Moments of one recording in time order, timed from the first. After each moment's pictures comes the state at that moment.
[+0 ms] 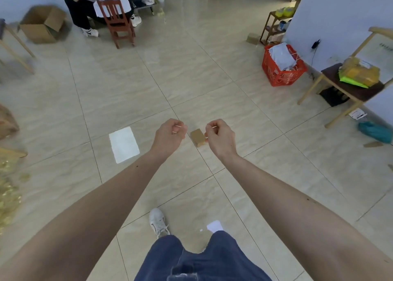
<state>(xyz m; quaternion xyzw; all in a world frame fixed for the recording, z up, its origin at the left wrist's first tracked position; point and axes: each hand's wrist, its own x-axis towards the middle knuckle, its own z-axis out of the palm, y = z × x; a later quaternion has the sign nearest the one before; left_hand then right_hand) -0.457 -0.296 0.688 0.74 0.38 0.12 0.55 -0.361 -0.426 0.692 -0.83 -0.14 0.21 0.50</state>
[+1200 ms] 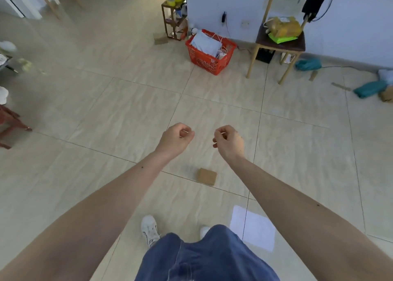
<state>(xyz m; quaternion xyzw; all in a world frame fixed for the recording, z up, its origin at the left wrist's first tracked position) -0.069 0.109 0.663 0.86 0.04 -0.16 0.48 -0.101 -0.065 0.664 -0.81 0.23 0.05 0.54</state>
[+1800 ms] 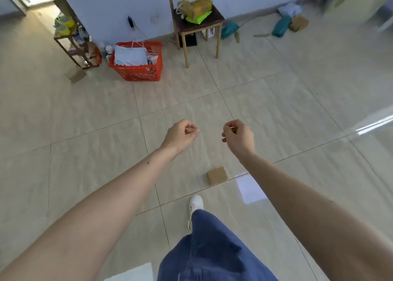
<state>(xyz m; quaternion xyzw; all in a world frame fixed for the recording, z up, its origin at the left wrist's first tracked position) 0.106 0.130 0.645 0.84 -0.23 -0.30 0.38 -0.025 0.001 0.644 -0.69 0.49 -0.11 0.52</state>
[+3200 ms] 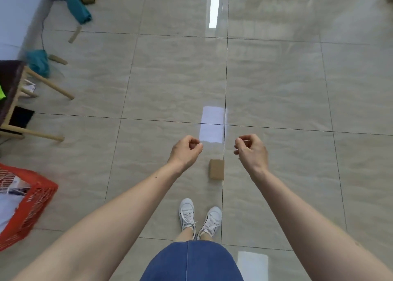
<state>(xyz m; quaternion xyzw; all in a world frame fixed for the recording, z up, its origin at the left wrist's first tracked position) 0.219 -0.100 0.506 0.63 -0.55 -0.54 0.08 0.038 -0.030 0.523 -0.21 0.82 -0.35 0.39</state>
